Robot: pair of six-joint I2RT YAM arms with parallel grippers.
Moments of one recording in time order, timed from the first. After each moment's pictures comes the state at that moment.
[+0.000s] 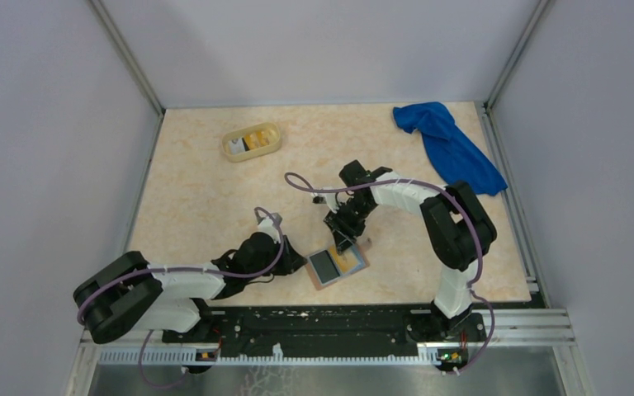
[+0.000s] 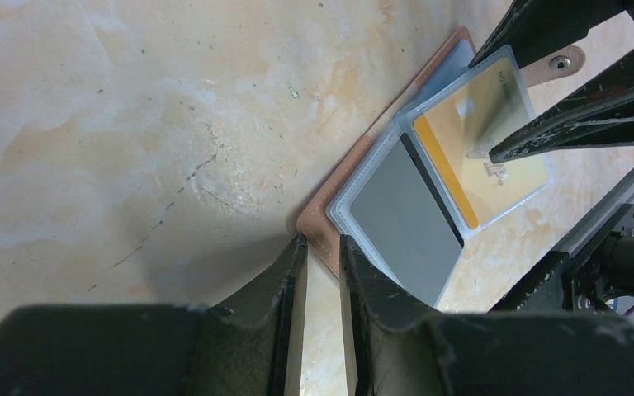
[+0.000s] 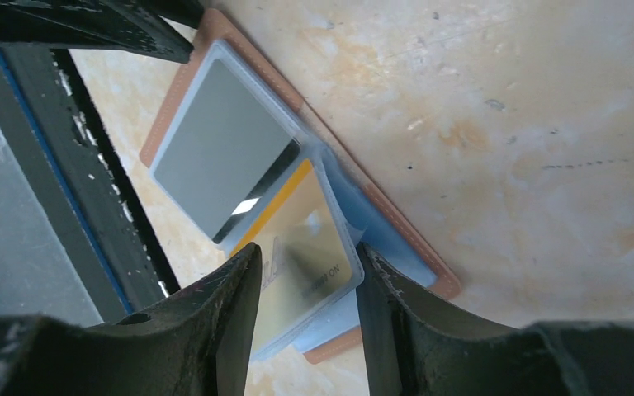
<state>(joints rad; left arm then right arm) -0.90 1.27 0.22 0.48 -0.07 -0.85 0.61 1.83 1.17 -0.74 -0.62 -0.43</state>
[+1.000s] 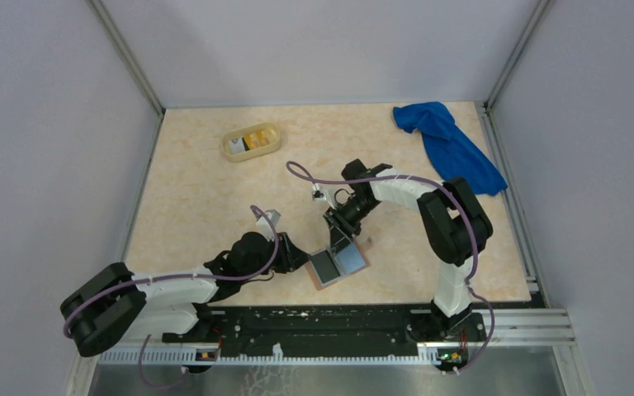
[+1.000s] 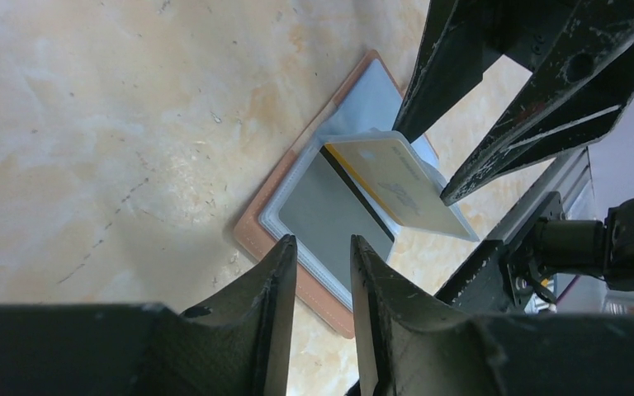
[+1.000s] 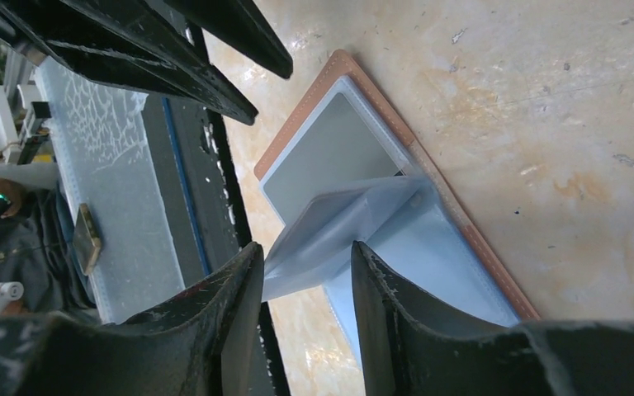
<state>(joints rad) -0.90 1.14 0.20 0.50 -0.04 -0.84 0.58 1.86 1.20 -0.82 -0.90 -0.44</state>
